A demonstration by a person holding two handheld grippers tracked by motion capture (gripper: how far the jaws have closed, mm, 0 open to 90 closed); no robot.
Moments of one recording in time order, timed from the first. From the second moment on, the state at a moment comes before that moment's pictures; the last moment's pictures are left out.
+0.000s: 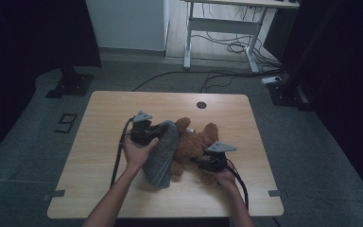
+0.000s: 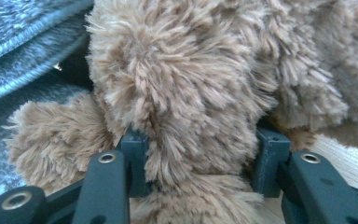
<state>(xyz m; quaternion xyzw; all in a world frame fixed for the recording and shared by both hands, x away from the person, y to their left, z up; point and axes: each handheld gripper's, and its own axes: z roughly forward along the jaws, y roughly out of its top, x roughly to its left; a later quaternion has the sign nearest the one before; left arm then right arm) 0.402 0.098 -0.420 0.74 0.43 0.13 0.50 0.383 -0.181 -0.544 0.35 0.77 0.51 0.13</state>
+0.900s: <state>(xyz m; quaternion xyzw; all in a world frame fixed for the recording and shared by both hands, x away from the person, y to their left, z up) 0.415 0.138 -0.470 0.75 0.48 0.14 0.43 0.378 -0.187 -0.544 0.36 0.78 0.50 0.12</state>
